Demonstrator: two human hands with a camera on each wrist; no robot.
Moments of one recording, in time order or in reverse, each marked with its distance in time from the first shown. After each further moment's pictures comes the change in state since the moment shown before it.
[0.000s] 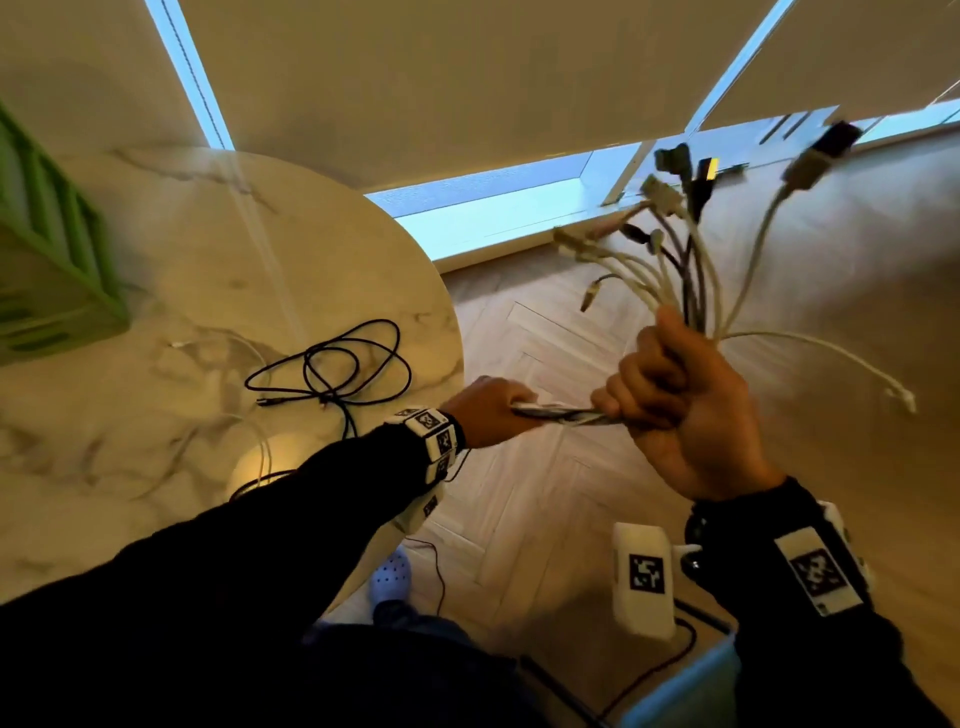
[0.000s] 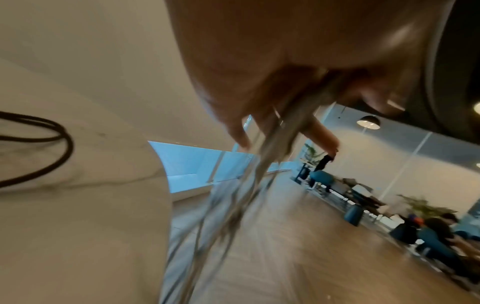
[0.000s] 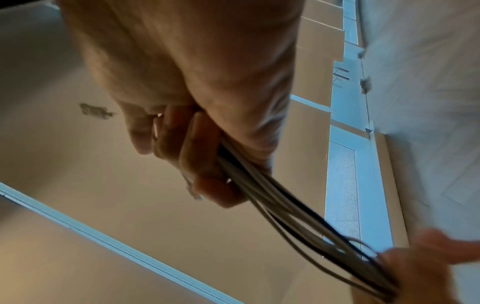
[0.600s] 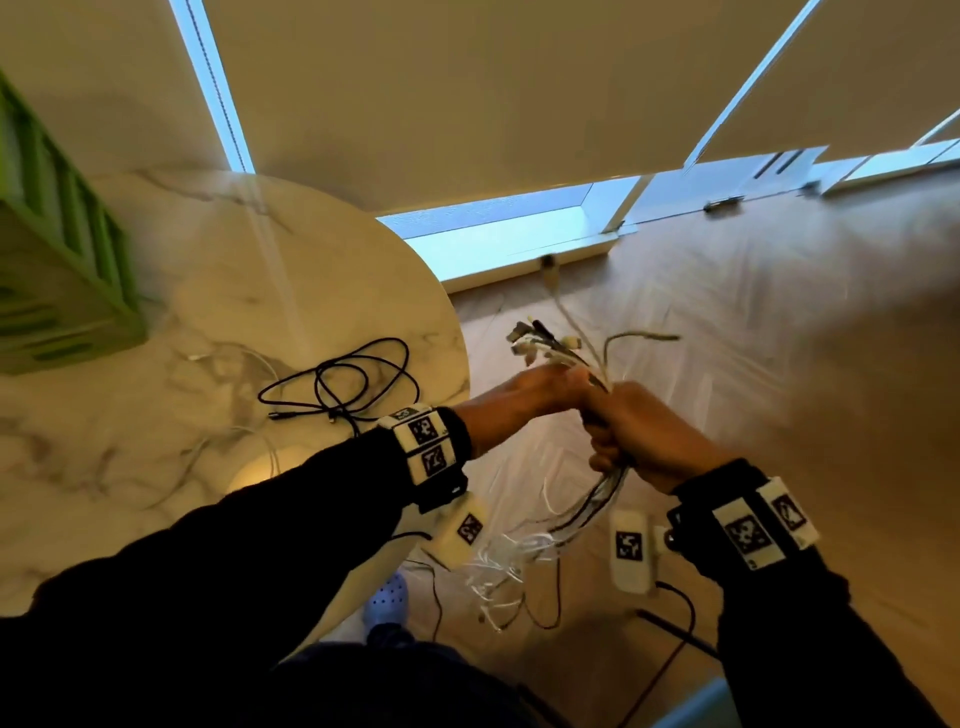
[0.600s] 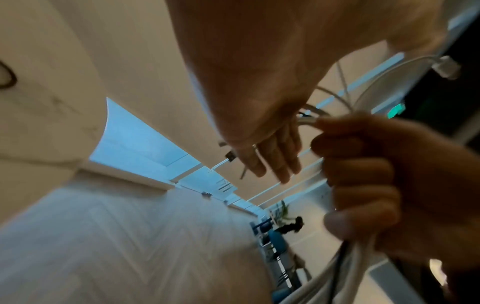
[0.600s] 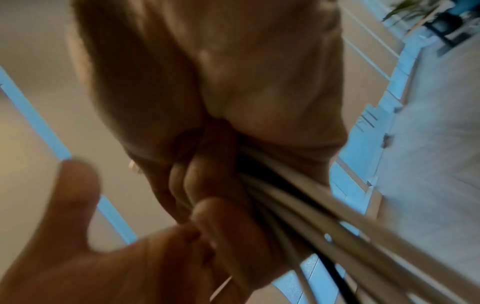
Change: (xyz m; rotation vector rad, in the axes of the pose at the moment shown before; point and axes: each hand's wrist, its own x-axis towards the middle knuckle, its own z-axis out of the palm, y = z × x) left_hand -0.027 0.063 -0.041 -0.818 -0.139 0.128; right_hand 0.031 0.024 -0.009 -0.664 0.073 0.371
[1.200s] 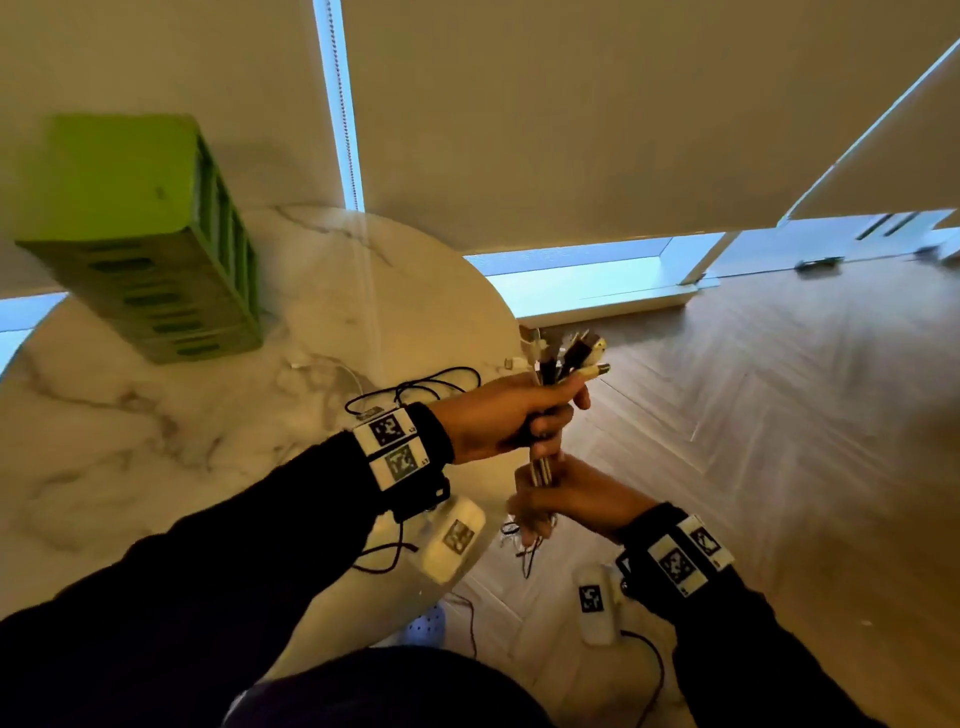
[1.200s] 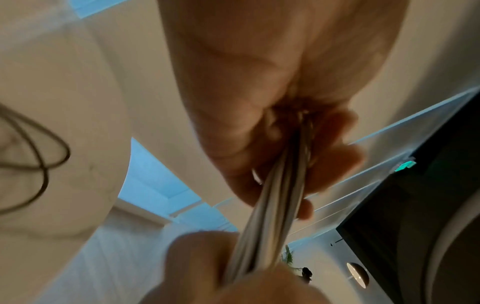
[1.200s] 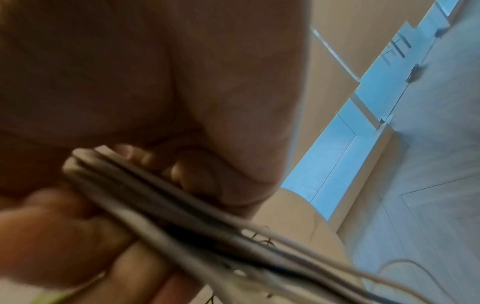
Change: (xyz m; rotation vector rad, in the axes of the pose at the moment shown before) left_hand -0.063 0.057 -0.040 -0.229 0.141 -0.200; right_hand 0.035 0.011 0.084 -0.290 -0.610 -0.140
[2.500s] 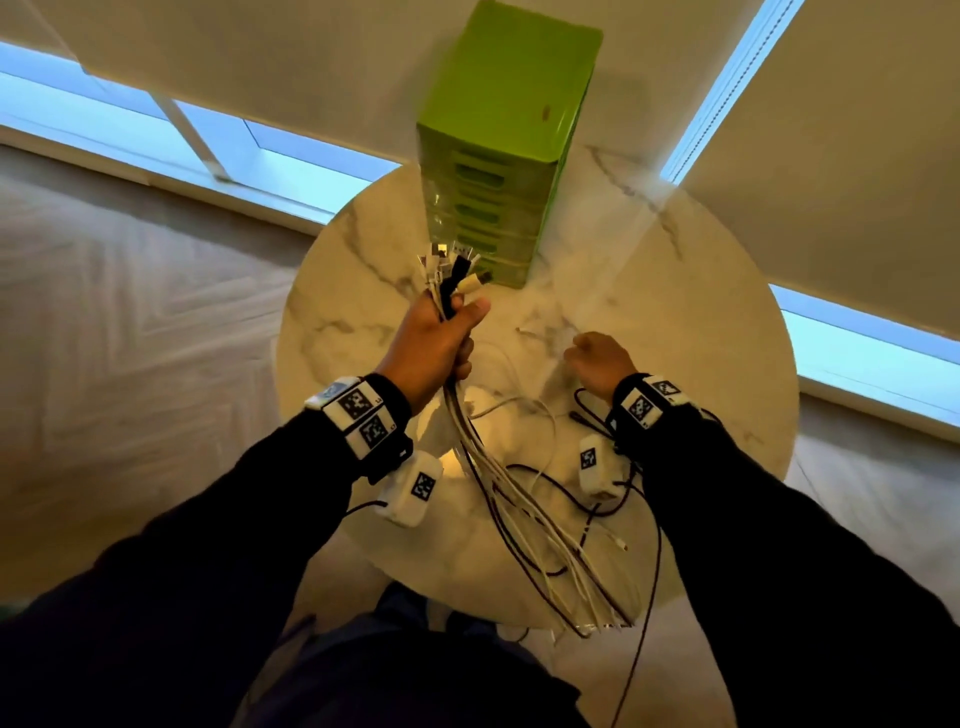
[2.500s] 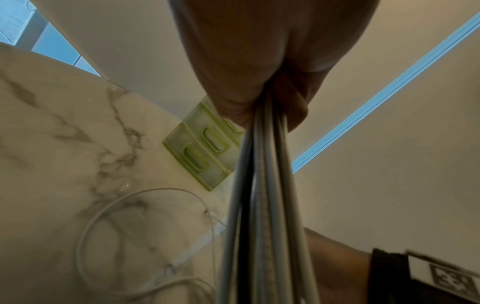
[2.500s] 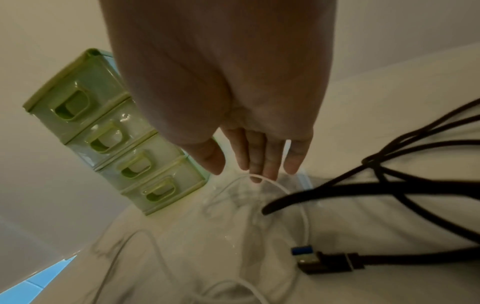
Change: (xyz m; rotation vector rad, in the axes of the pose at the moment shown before) left_hand -0.211 -0.056 -0.194 -0.204 1.280 0.337; right_hand 0.337 -0.082 0.090 -0.734 0.158 0.024
